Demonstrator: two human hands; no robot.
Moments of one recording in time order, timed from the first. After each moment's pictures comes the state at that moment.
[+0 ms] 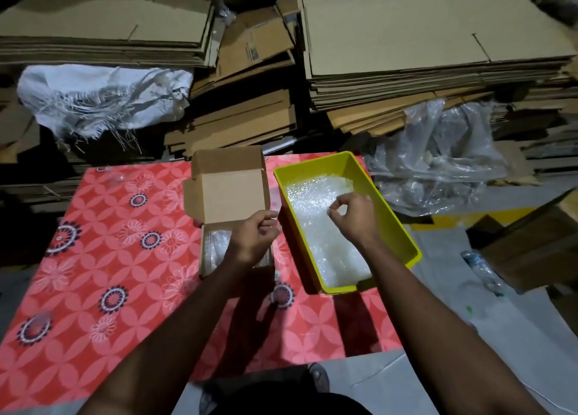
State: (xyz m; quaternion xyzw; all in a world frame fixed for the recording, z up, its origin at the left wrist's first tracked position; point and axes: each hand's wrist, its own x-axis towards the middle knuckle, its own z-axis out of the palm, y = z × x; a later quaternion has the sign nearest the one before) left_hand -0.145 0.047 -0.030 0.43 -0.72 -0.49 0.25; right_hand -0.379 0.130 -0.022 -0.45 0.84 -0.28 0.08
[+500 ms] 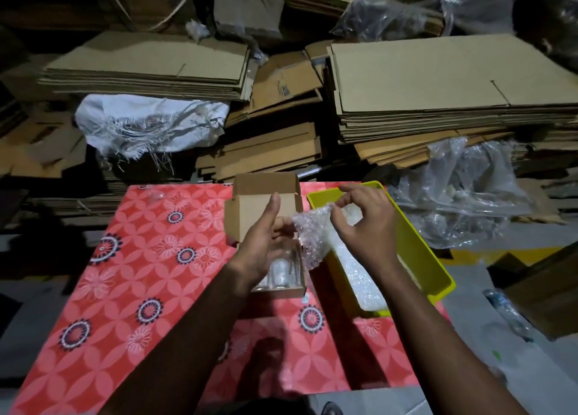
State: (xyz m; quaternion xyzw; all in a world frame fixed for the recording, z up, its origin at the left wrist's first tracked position) left_hand -0.094 0.044 0.063 0.41 -0.49 -0.73 0.25; right_hand -0.271 0.134 0.089 -0.55 0.69 -0.47 -0.08
